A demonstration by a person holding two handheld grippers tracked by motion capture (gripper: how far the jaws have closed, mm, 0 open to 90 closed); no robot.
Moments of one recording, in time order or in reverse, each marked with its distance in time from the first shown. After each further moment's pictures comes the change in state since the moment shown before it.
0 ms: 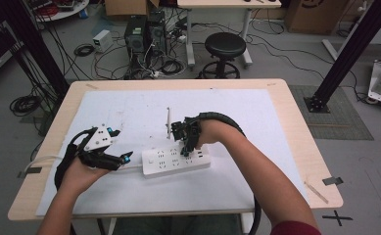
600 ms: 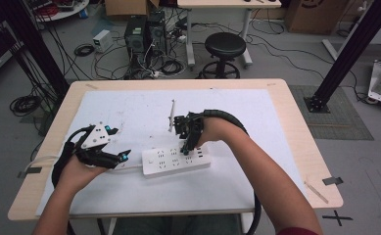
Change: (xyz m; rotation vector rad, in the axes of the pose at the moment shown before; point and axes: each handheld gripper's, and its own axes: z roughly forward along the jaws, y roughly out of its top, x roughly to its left) left arm 0.007 0.003 -0.003 0.004 -0.001 0.014; right arm -0.001 -0.011 -0.019 -0.107 -0.021 0.101
